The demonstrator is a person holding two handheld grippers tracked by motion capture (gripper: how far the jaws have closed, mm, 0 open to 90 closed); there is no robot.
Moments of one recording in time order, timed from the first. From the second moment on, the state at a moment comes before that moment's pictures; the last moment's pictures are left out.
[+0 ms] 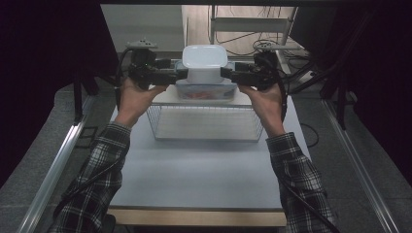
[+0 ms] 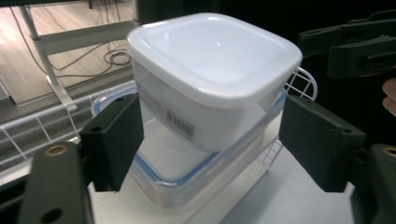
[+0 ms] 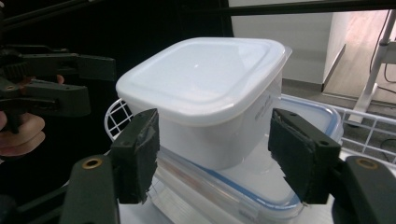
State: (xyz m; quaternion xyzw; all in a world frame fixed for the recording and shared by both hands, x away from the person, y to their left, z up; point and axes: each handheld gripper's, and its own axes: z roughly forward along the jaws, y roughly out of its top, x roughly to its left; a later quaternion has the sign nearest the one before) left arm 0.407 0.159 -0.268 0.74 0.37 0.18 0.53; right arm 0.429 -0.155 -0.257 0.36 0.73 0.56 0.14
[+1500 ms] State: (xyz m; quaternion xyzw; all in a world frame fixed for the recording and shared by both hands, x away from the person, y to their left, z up) left arm 0.363 0.148 -0.333 0.78 0.33 0.18 0.50; right arm 0.398 -0.167 -0.308 0.31 0.77 0.54 0.14
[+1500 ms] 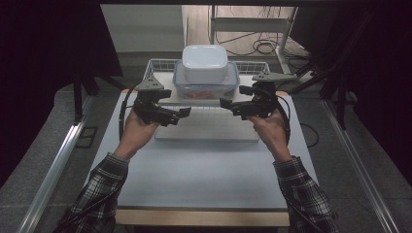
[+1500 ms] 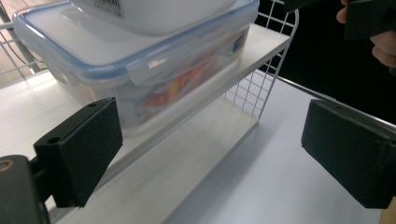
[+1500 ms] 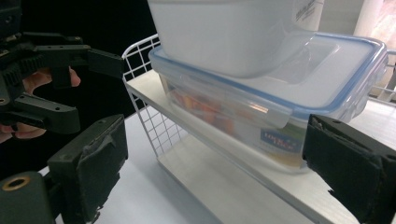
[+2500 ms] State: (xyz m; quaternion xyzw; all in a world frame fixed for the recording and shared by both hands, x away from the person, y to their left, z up) left arm 0.336 0.145 -0.383 0.80 0.32 0.14 0.49; right arm 0.374 -0.170 -0.341 0.30 0.79 0.52 0.13
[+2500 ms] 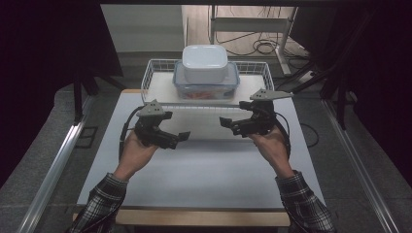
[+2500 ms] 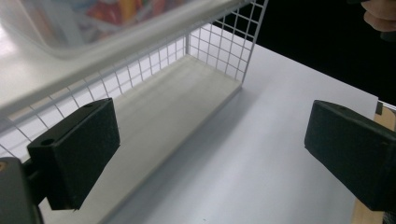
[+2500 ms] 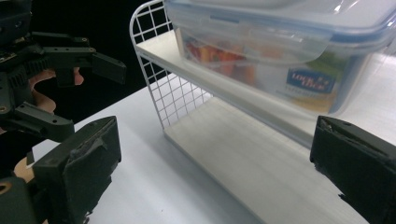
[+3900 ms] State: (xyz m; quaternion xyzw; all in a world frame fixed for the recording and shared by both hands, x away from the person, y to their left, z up) left arm 0.294 0.158 -0.446 0.81 0.34 0.15 0.46; right arm 0.341 -0.186 -0.421 0.33 0.81 0.47 0.14
